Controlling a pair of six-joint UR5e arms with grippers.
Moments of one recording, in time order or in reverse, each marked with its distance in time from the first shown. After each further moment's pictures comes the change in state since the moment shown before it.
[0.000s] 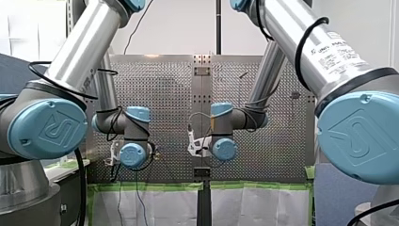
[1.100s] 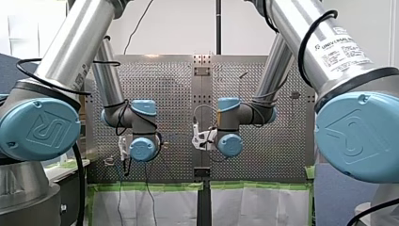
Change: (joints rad) left arm -0.090 0.060 0.046 0.021 -0.103 -0.104; right arm -0.029 -0.087 0.085 -0.087 -0.032 0.023
